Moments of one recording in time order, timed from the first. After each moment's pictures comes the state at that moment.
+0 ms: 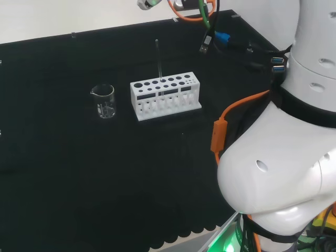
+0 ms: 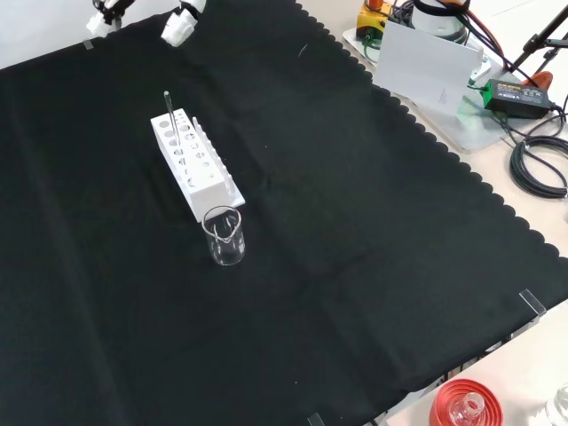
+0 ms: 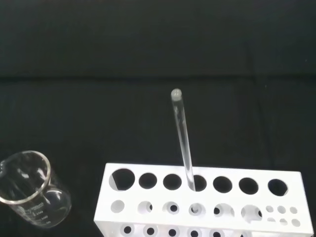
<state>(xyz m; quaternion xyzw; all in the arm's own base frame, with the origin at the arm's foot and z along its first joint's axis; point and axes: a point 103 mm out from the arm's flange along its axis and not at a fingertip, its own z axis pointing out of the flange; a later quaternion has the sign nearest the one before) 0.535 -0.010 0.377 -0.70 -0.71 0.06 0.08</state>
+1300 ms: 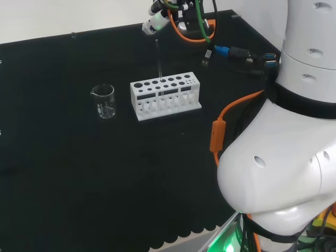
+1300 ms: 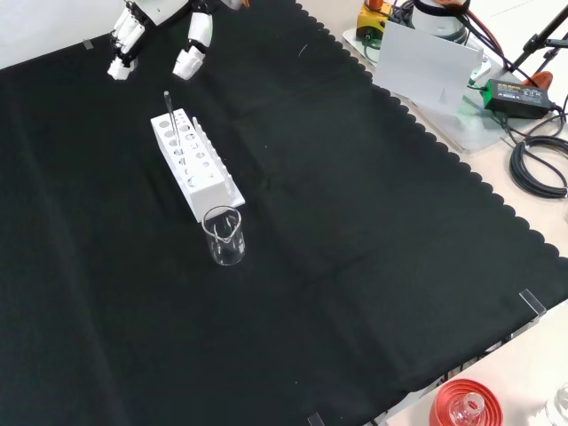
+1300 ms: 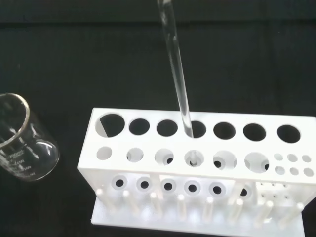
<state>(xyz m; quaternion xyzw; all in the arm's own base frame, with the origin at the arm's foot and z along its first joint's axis) 0.531 -0.019 0.314 -0.69 -0.71 0.09 0.12</state>
